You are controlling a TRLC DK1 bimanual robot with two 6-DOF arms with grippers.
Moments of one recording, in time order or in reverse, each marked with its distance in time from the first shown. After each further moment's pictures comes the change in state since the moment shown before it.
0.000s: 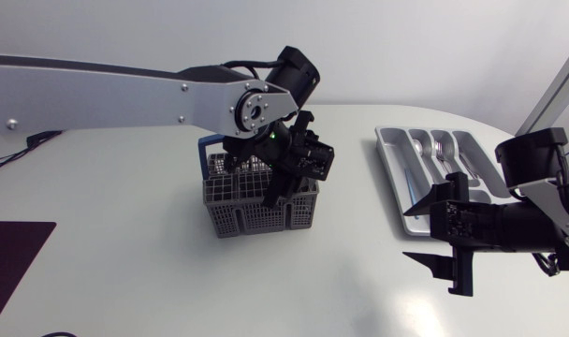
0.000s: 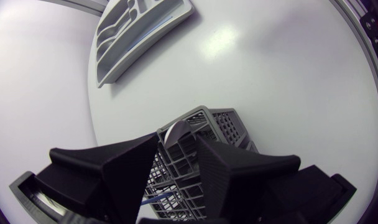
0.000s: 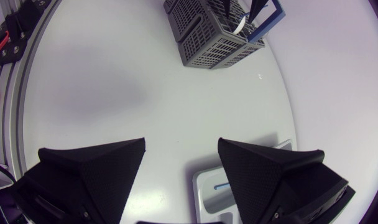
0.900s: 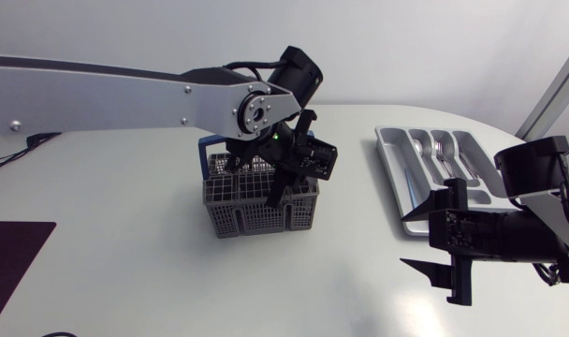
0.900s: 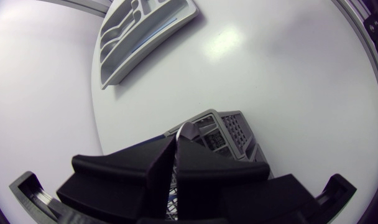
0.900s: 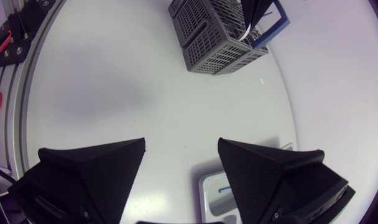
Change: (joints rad) left arm -0.010 0.001 0.000 0.026 -0.003 -0.010; right arm 0.040 -0.056 -0.036 0.000 0.007 0.027
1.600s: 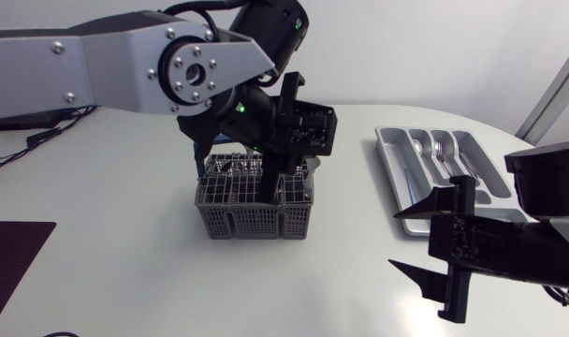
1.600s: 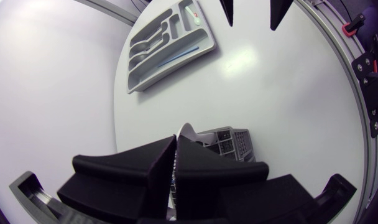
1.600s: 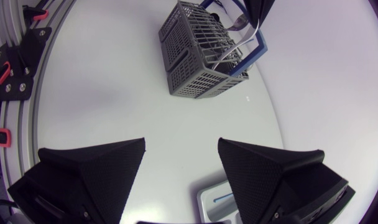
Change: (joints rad) left arm -0.043 -0.248 -0.077 -0.048 0.004 -0.158; right arm 0.243 -0.217 -0.001 -0.039 0.121 0.262
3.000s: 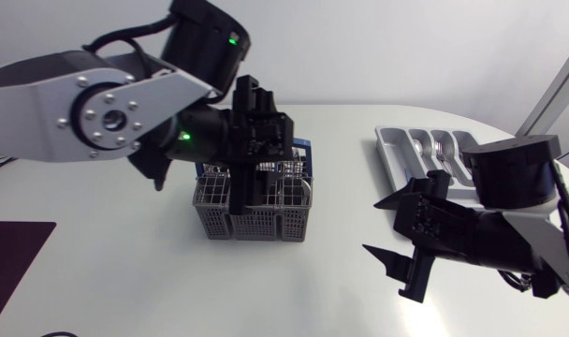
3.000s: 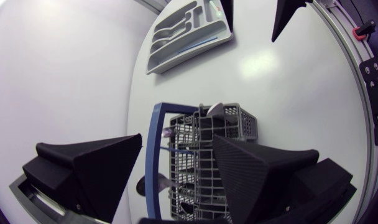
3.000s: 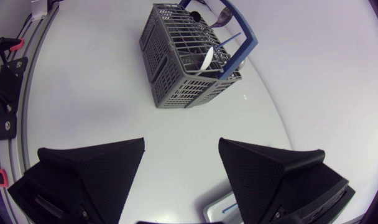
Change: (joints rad) left arm 0.057 -0.205 -0.270 0.177 -0.051 -0.085; right arm 0.090 0.154 -0.012 0.222 0.070 0.217
